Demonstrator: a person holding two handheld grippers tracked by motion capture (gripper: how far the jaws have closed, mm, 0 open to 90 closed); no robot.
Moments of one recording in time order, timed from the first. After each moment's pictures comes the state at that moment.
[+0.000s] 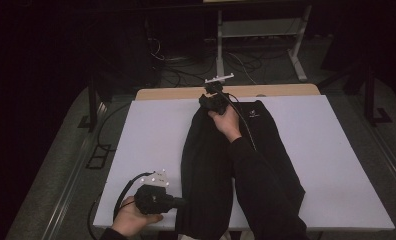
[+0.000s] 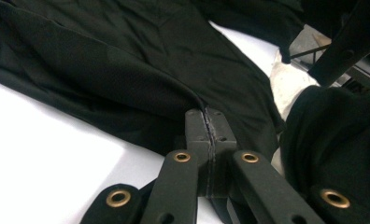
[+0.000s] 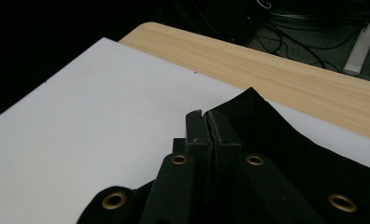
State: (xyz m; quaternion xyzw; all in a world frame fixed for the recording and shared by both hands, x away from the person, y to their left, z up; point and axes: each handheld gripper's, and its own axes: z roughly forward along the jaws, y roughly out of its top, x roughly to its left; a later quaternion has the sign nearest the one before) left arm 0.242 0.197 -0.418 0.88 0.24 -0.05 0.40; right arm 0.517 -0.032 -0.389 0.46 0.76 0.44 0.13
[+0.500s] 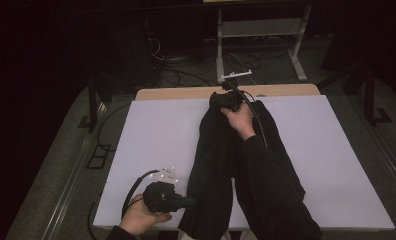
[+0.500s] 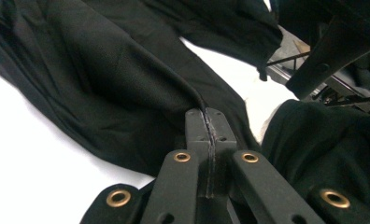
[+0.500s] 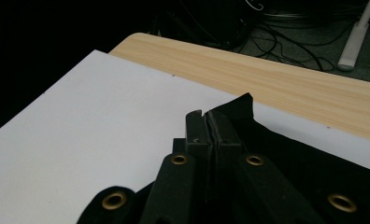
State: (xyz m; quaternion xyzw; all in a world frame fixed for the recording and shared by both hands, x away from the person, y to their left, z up) left arm 0.243 0.173 -0.409 0.88 0.23 -0.09 0.41; right arm 0.517 -0.077 -0.380 0.48 0.74 0.46 0.12
